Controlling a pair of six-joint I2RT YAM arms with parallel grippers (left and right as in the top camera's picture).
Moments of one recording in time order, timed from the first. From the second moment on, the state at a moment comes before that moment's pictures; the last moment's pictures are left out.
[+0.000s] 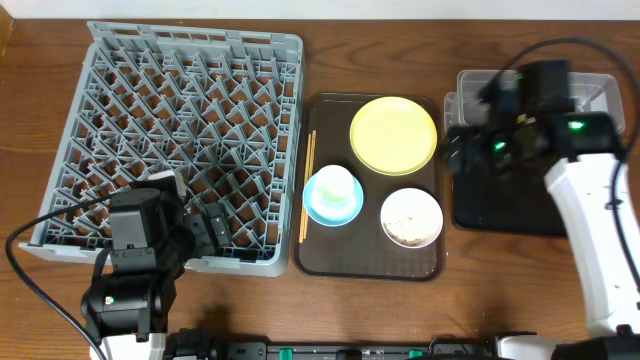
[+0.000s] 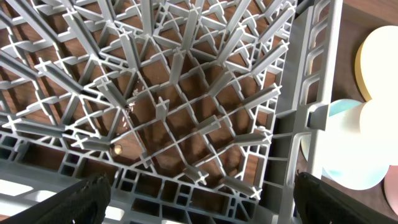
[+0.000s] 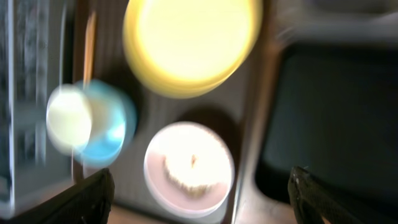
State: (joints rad) left arm 0.07 0.76 0.79 -0.91 0.10 -0.22; right arm 0.09 1.49 1.40 -1.13 -0.29 0.11
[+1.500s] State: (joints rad) left arm 0.07 0.76 0.79 -0.91 0.10 -0.22; right arm 0.63 1.49 0.77 -0.54 -0.07 0.26
